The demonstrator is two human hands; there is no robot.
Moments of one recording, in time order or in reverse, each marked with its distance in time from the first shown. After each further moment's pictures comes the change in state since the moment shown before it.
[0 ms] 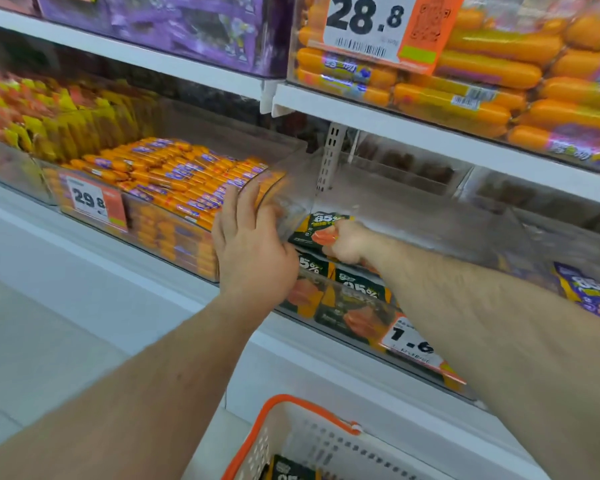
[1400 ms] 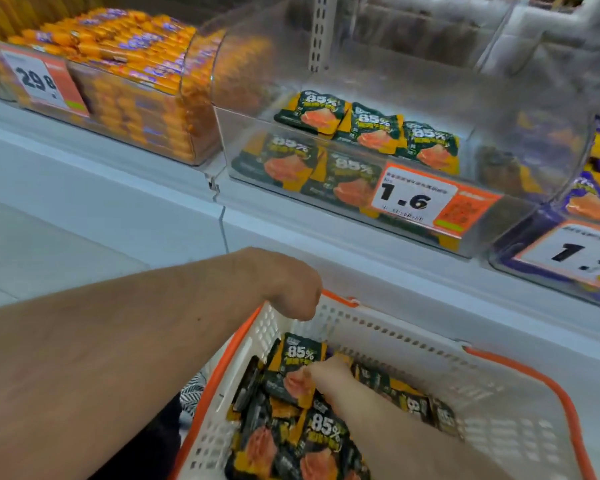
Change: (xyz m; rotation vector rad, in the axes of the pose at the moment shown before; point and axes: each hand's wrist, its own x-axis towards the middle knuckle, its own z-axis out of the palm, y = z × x) left_hand -0.110 0.017 0.036 0.475 -1.549 0.446; right_hand -0.182 0.075 0.339 0.899 -0.494 0.770
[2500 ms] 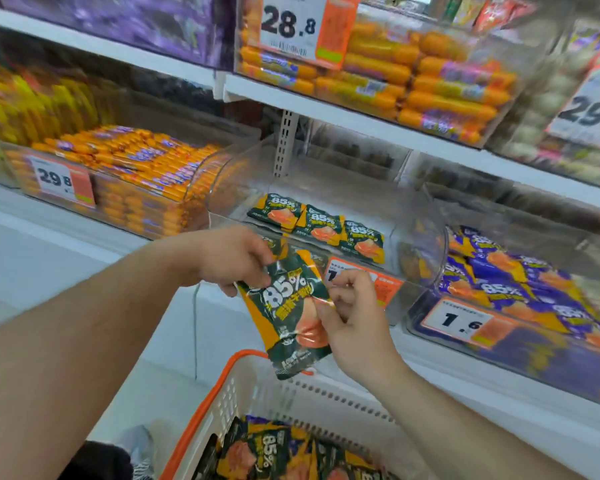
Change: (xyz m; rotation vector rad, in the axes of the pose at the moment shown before) left_hand -0.101 -0.048 -0.067 -0.775 0.578 0.109; right_hand -0.224 -0.098 -0.111 0.080 0.317 -1.197
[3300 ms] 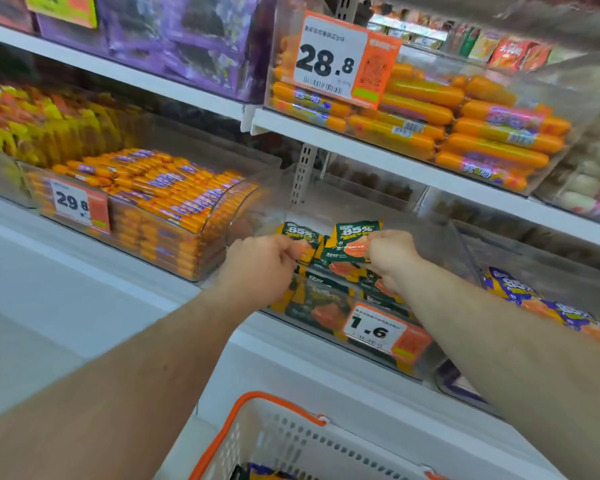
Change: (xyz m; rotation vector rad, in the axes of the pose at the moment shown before) left_hand 0.037 0.001 0.008 -0.038 0.614 0.078; right_hand 0.177 -0.037 -0.027 0.079 0.237 0.396
